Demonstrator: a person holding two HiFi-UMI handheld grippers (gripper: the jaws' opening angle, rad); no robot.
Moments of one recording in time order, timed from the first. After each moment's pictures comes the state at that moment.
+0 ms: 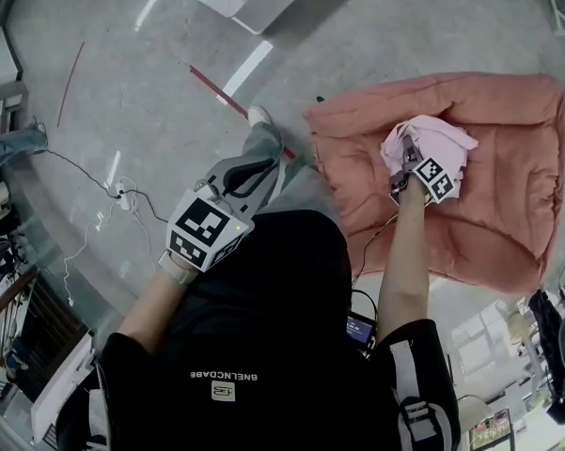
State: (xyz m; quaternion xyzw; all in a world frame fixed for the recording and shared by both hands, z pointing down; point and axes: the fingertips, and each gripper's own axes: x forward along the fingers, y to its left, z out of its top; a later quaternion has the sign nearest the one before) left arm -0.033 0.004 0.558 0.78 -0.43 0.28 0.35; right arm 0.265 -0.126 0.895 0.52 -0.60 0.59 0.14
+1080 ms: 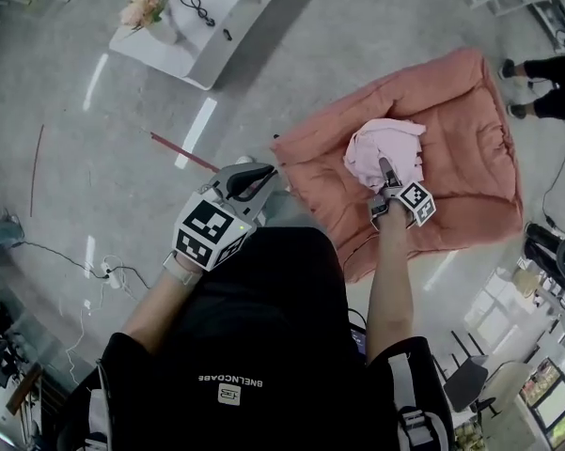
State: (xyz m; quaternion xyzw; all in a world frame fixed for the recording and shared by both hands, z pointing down) left arm -0.037 -0.020 0.497 0.87 -0.34 0.22 0.29; right arm 0.269 -0.071 0.752 0.56 -0.56 0.61 -0.01
